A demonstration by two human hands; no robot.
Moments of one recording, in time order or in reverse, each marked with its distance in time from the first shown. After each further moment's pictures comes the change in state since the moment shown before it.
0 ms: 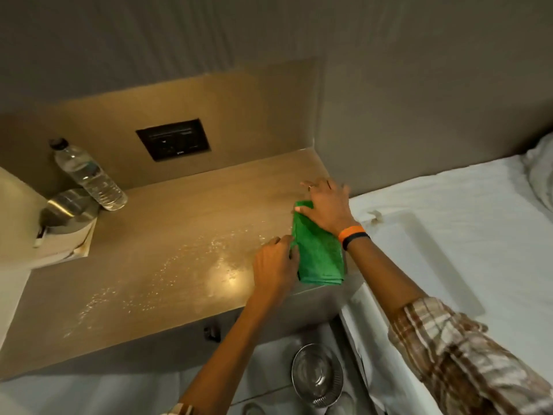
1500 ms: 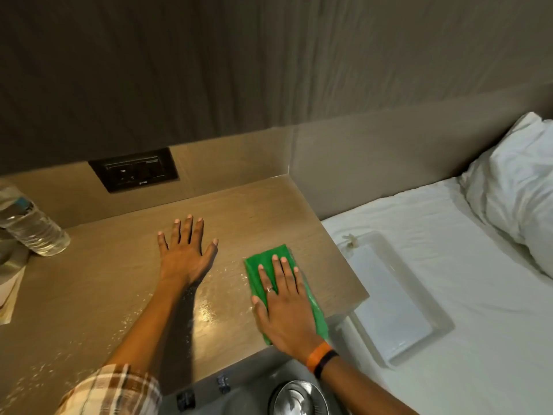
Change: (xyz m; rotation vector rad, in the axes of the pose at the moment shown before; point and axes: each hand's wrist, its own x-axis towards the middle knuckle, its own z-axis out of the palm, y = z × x) left_hand 0.140 -0.176 -0.014 0.278 -0.131 0.000; right_hand -0.102 -0.079 0.089 0.094 -0.054 0.016
